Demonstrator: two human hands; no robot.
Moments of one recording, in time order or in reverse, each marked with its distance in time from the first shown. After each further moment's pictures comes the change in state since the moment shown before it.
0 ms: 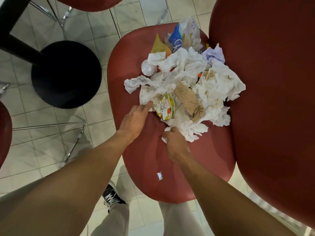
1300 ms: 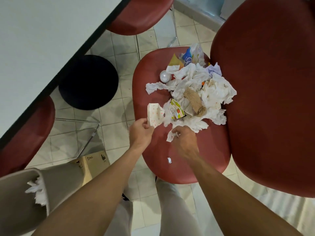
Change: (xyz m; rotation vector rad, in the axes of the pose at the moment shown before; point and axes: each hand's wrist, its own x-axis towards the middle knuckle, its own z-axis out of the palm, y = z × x) left_hand -0.128 0.037 -0.060 -0.820 0.311 -0.642; right_hand -0.105 -0.055 -0.016 0.079 0.247 -0.020
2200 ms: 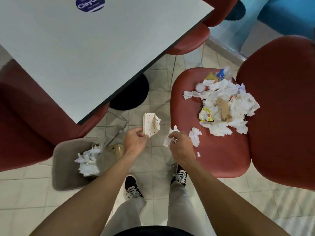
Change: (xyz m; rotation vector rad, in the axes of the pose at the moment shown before) left_hand -0.082 -0.091 -0.195 -0.037 0.095 -0.041; right_hand -0.145 -0.112 0.093 -0.090 0.026 -0.253
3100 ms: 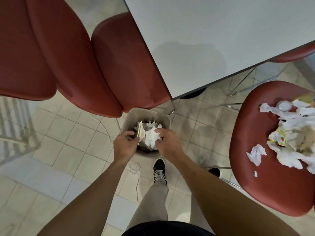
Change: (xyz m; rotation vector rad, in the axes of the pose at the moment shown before) left_hand -0.034 -0.214 -0.192 -0.193 0.378 -0.377; right_hand -0.073 -0.165 0.207 -0.123 -0.480 -0.330
